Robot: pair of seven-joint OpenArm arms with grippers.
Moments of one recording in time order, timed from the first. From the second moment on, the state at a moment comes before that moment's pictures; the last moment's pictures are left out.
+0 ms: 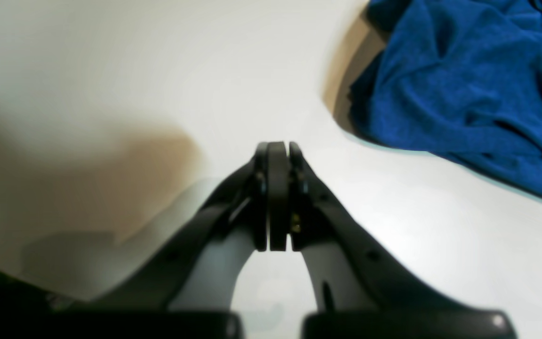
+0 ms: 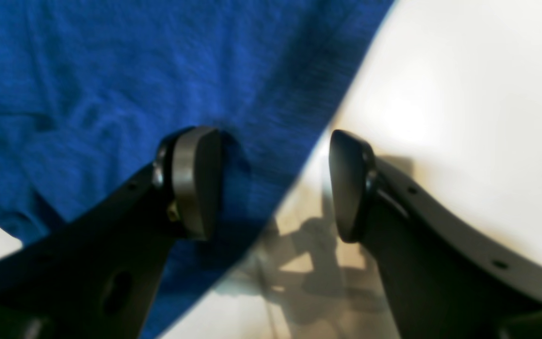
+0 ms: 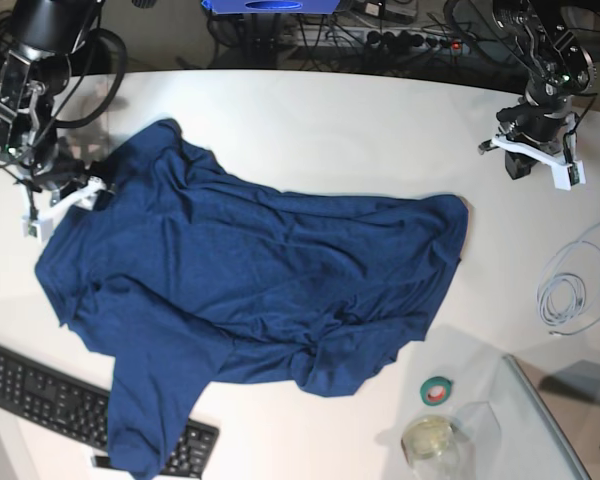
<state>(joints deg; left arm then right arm) 16.5 -1.9 -42.1 88.6 -14.8 -26.9 32.9 -4.7 3.1 27.3 74.4 14.4 18.9 -44.7</state>
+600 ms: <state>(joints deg) 17.4 -1.7 -42.2 88.7 -14.9 -27.1 32.9 -5.6 2.3 5.9 86.3 14.6 8.1 -47.4</state>
